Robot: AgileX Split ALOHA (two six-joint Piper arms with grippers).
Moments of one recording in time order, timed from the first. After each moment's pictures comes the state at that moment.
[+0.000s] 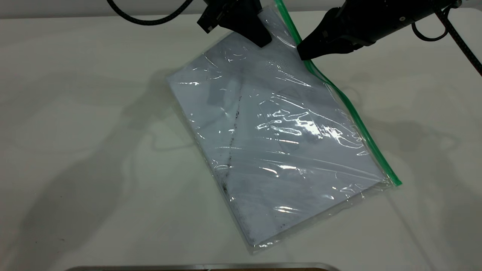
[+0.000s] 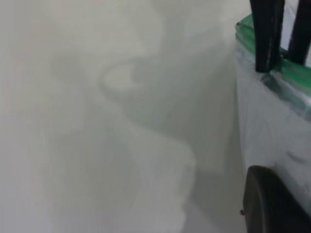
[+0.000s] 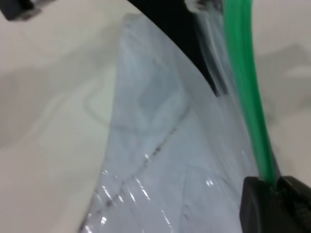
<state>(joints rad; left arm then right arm) -0.37 2.65 -2.26 -0.82 1.17 1.79 0.20 2.13 -1.08 1.53 0.58 -1.83</state>
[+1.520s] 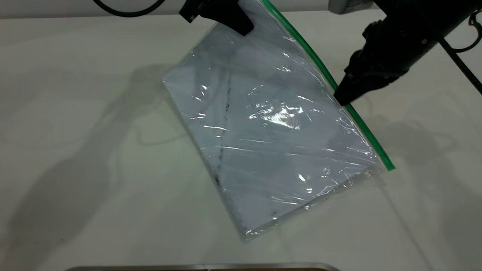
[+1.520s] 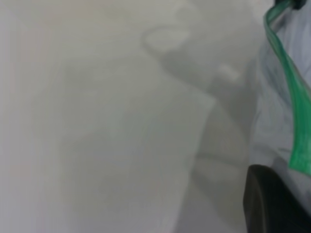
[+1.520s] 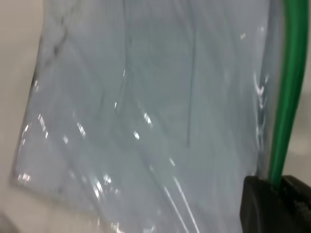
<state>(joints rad) -0.30 2.65 -2.26 -0.85 1.17 1.79 0.21 2.13 -1.08 0.86 0.51 -1.20</state>
